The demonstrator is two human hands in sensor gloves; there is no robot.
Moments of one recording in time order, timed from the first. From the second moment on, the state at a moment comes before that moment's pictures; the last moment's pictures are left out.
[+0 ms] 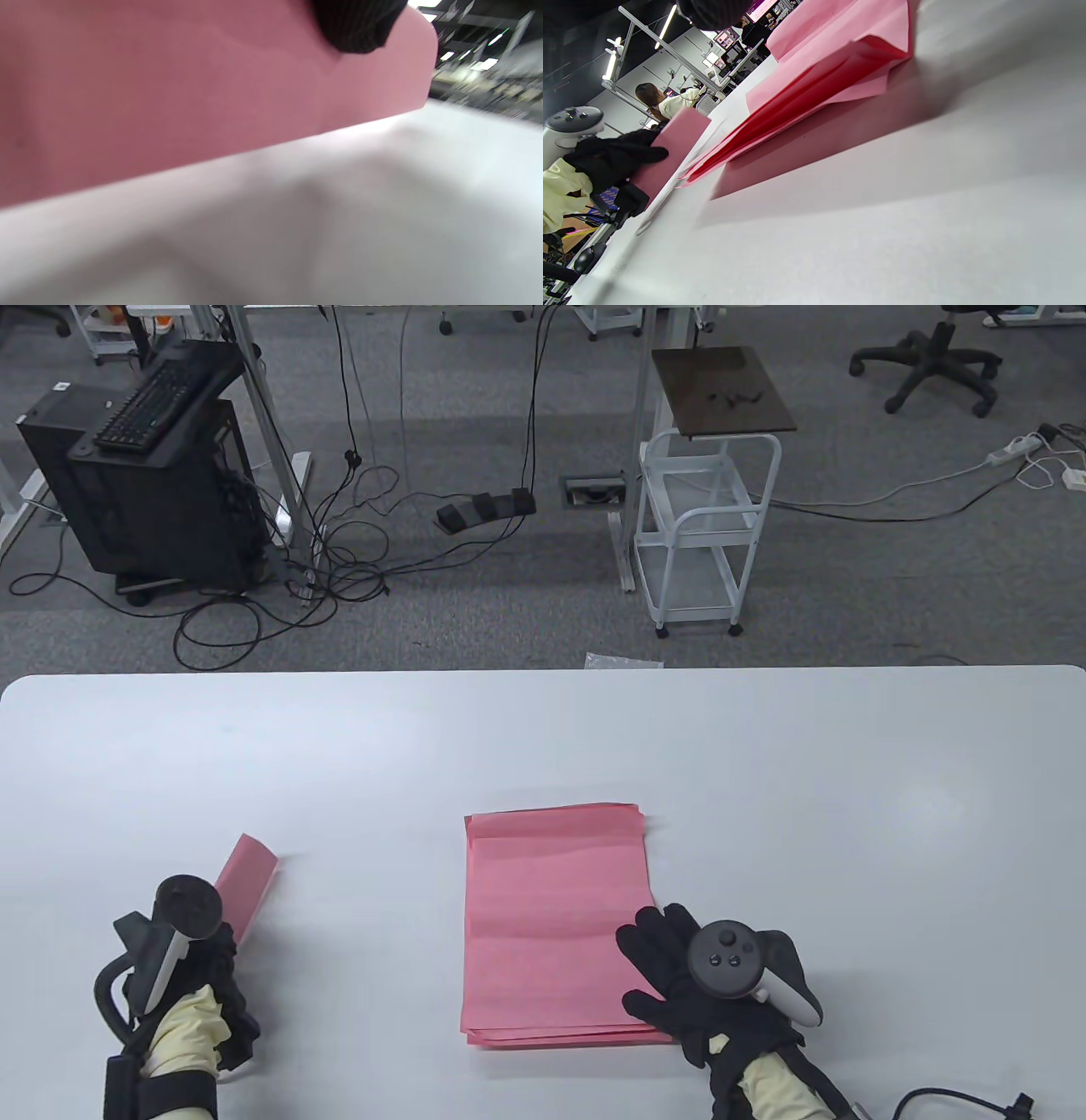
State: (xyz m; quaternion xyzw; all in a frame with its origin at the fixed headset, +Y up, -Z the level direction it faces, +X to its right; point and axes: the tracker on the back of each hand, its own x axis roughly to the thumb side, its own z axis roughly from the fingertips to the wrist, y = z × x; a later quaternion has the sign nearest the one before) left_hand -0.374 -0.732 -0.319 -0.03 0.22 0.13 0.97; right_hand 0.158 -0.755 -0.275 0.16 0.24 0.91 0.31
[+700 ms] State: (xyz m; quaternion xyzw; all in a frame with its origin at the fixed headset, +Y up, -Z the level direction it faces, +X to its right) left_hand -0.100 -0.686 -0.258 0.31 -0.24 -0.05 0.92; right_hand 0.138 -0.739 -0.310 0.12 0.25 0.69 0.67
